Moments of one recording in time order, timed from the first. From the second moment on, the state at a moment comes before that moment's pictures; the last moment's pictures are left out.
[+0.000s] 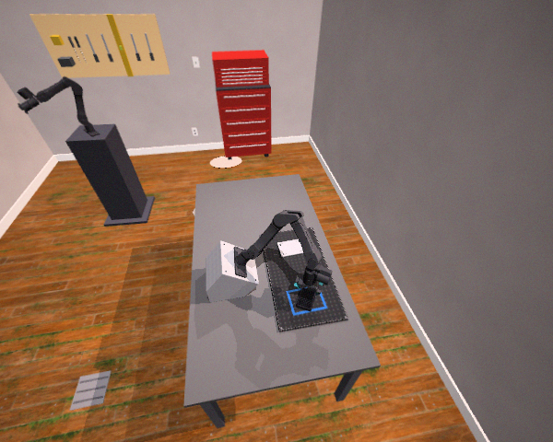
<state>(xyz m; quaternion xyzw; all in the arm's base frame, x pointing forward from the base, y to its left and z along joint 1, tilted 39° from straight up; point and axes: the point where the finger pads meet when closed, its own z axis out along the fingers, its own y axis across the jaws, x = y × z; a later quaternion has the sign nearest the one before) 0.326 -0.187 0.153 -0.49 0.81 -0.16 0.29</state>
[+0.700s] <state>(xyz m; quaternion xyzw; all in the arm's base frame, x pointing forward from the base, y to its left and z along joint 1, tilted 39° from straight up) 0.325 -0.187 0.152 -0.28 0.90 -0.08 0.32</state>
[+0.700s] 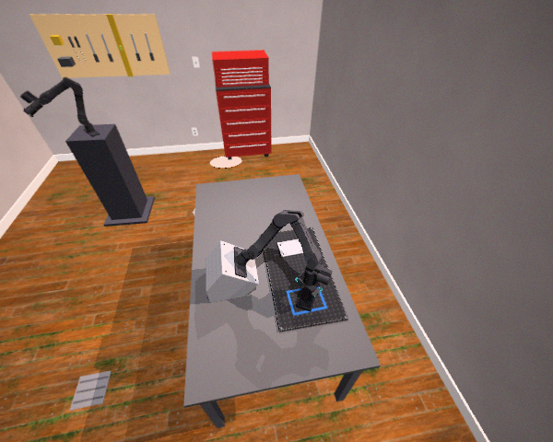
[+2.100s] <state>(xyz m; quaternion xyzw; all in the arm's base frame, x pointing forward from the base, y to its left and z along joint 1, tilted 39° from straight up) 0.326 -0.185 0.153 0.22 0.92 0.09 0.31</state>
